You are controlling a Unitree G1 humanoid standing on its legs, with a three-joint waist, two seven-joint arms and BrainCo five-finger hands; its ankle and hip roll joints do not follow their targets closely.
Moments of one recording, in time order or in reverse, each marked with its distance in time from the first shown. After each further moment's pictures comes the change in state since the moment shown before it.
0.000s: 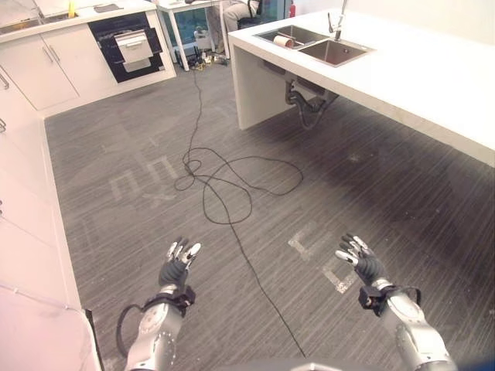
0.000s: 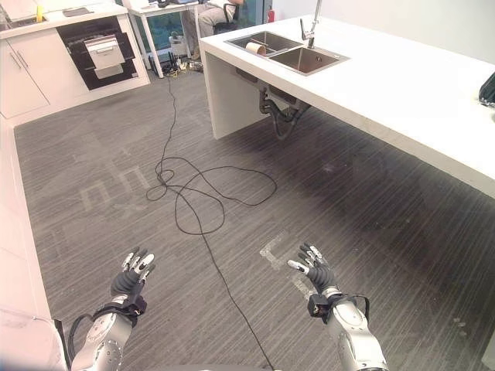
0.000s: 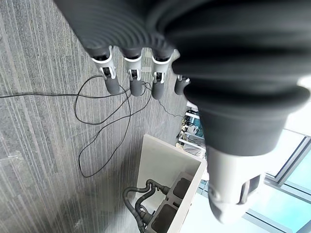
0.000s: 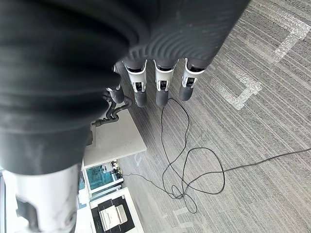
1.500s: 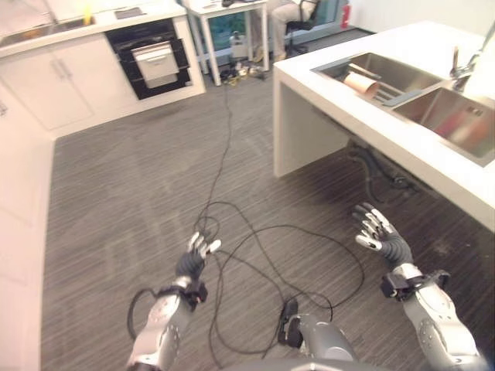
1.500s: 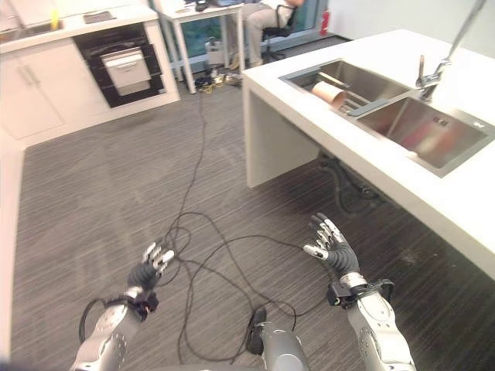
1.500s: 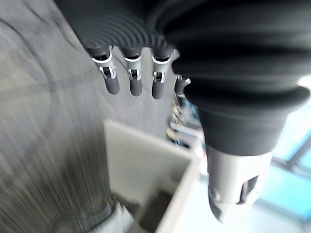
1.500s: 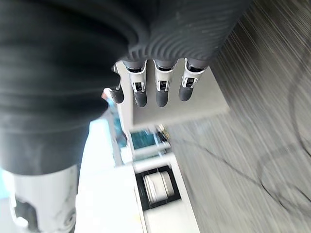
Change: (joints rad) left arm -0.029 0.026 -0.121 -0.164 0.039 0.059 -0.048; right arm 0.065 -0.156 -0.100 -0.219 0.100 -0.123 0.084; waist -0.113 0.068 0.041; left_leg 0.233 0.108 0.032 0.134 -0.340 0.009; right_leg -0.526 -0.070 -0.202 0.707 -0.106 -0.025
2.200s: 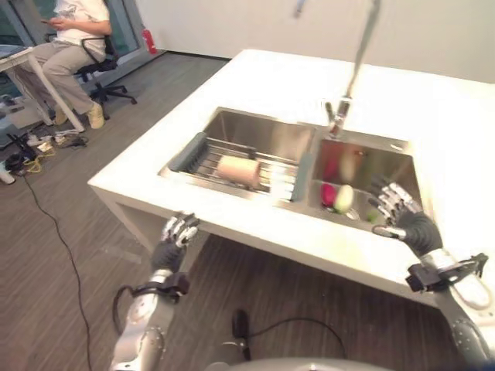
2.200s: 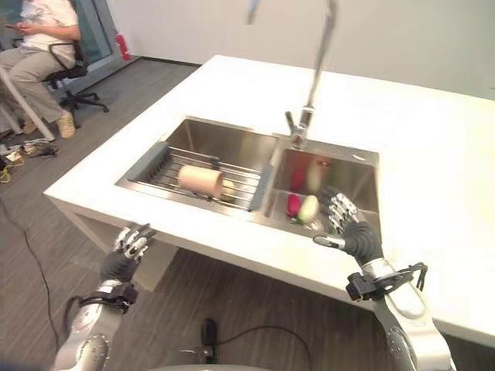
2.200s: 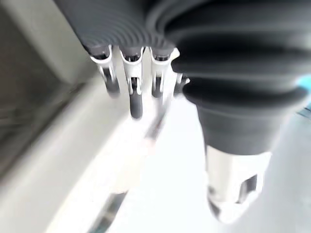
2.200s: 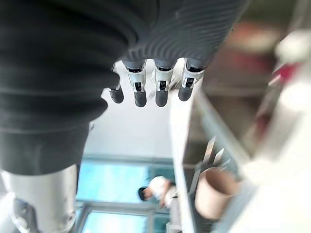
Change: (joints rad) left arm 0.050 0.111 0.134 -0.170 -0.102 -0.081 -0.069; right arm 0.058 -0.096 -0.104 -0.409 0.040 0.026 0.024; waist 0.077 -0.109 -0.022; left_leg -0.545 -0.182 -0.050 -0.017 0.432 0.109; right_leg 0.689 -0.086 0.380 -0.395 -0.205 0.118
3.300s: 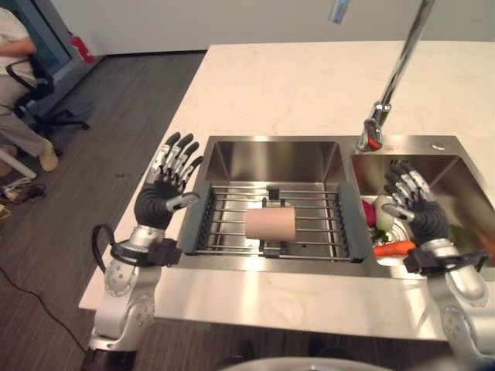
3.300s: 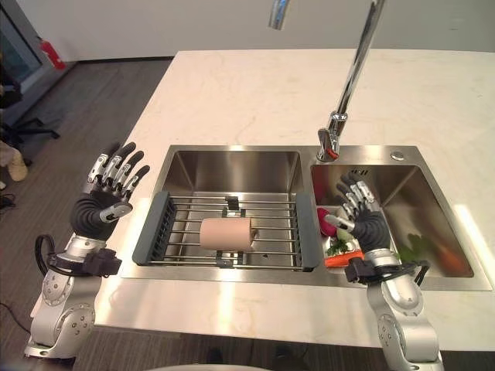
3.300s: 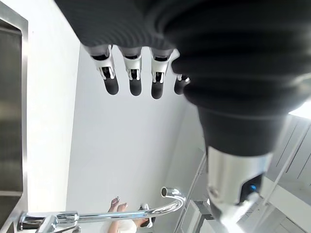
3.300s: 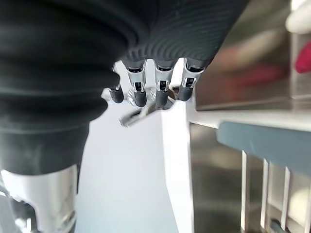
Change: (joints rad) left arm -0.106 0.061 0.029 -0.293 0.108 -0.110 -0.101; right arm -0.084 0.090 0.013 0.113 -0.032 0.041 -0.135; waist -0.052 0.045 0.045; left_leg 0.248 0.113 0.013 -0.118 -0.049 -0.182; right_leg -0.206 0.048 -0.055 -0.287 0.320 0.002
